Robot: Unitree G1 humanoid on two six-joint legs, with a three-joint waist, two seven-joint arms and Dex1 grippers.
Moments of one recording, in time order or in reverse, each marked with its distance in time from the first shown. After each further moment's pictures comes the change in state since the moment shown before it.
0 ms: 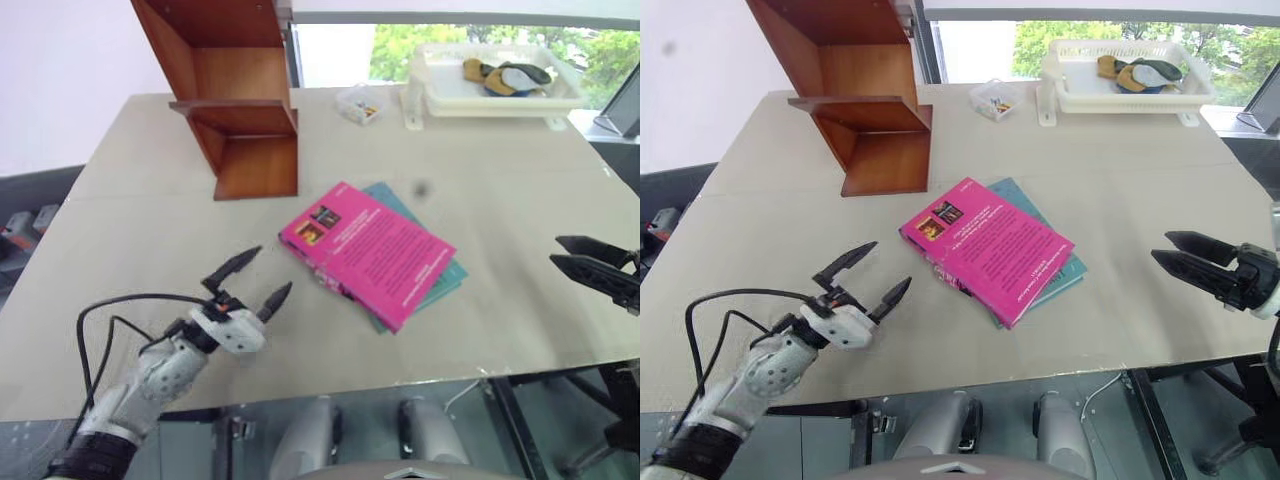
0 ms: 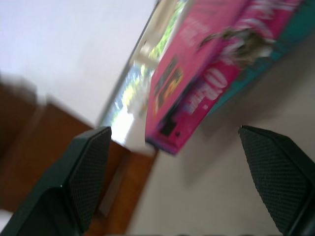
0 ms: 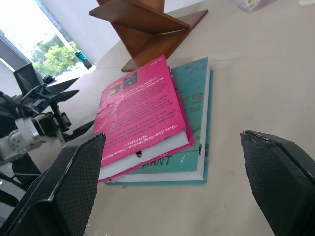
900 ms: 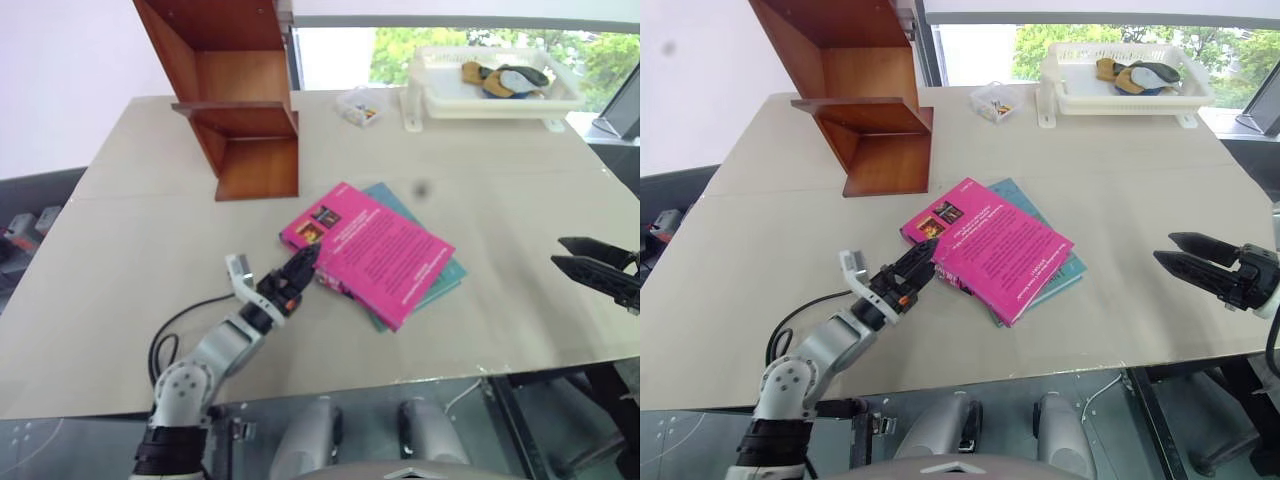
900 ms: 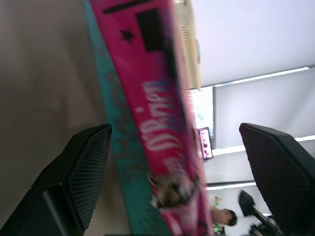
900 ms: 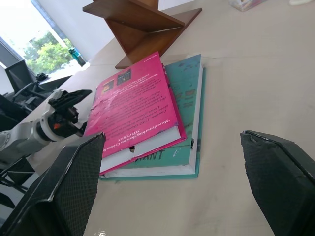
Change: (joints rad) left arm -0.149 -0.418 0.195 -0.246 -1.701 1.338 0.060; right arm -0.002 -0.007 0.007 0.017 -0.035 -0.016 0.013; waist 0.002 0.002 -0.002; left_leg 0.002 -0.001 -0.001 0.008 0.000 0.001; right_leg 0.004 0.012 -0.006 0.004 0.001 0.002
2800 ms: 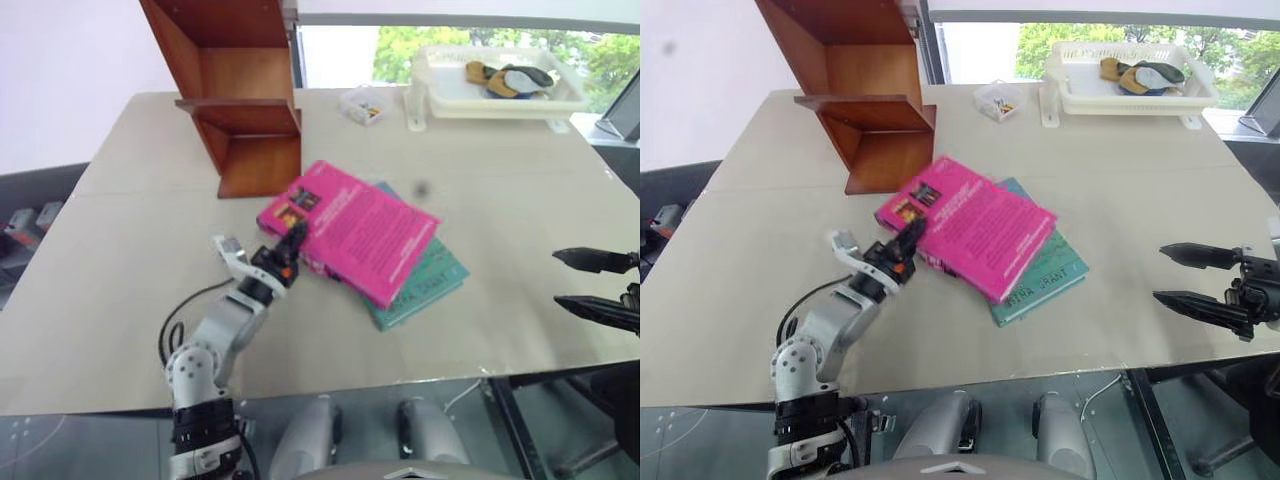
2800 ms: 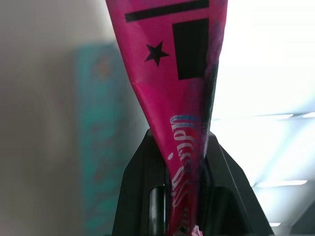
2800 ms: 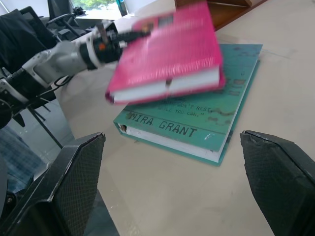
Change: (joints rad) left arm -0.161 -0.218 0.247 -0.059 -0.016 0.081 0.165; right arm 0.057 -0.073 0.071 0.000 -0.156 -0.307 0.328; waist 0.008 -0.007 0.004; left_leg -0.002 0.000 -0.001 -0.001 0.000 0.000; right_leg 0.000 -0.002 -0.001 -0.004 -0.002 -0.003
